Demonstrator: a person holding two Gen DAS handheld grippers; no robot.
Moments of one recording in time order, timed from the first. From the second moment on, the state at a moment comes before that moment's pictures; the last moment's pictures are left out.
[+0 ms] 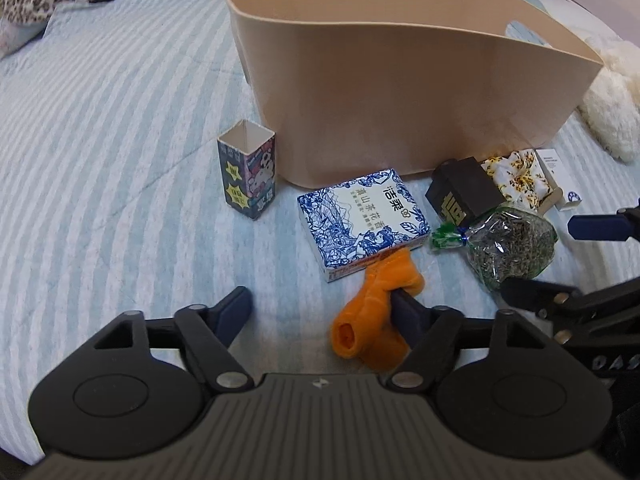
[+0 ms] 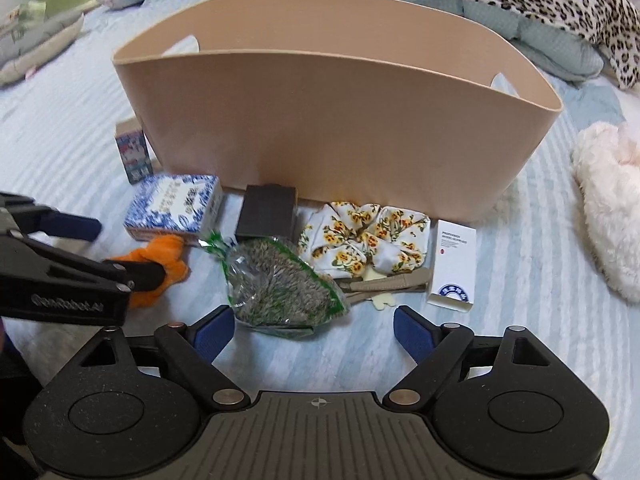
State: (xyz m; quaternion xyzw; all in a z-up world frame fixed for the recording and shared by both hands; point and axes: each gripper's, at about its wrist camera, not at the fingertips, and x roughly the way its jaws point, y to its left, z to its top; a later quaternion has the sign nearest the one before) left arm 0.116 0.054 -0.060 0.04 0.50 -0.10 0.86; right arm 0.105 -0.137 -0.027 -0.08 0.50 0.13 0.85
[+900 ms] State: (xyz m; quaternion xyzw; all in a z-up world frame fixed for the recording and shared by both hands) left arm 0.094 0.044 -0.020 -0.01 0.47 -0.15 0.87; right arm 0.088 -0.167 0.021 0.01 0.48 0.14 0.87
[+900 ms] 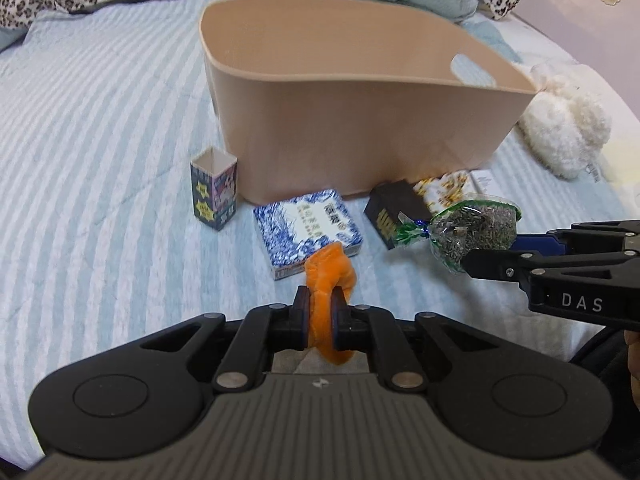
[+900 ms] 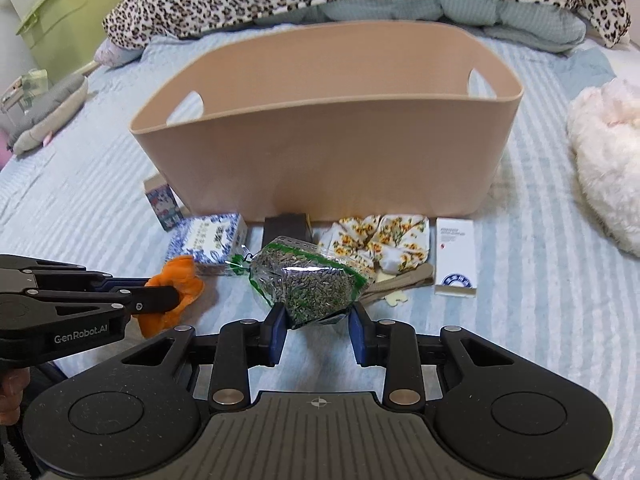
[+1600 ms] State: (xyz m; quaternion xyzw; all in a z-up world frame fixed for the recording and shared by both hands) left arm 0.113 0.060 0.088 -0.02 0.35 -0.13 0.93; right arm 0.120 -0.192 0.098 0.04 0.37 0.12 0.92
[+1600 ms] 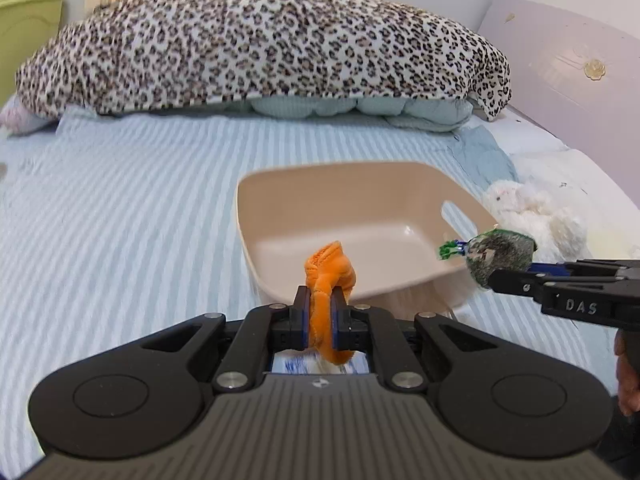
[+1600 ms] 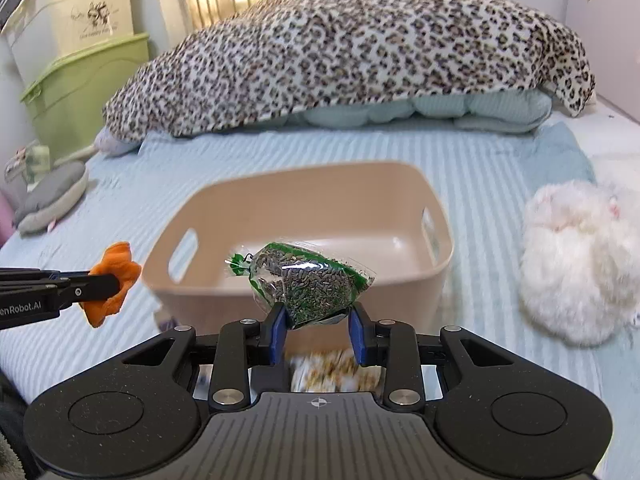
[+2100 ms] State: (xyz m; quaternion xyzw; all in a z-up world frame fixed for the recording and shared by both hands) left arm 0.212 0.018 0.058 0.03 0.36 -0.09 0.93; right arm 0.201 -0.177 0.067 0.01 0.38 0.07 0.92
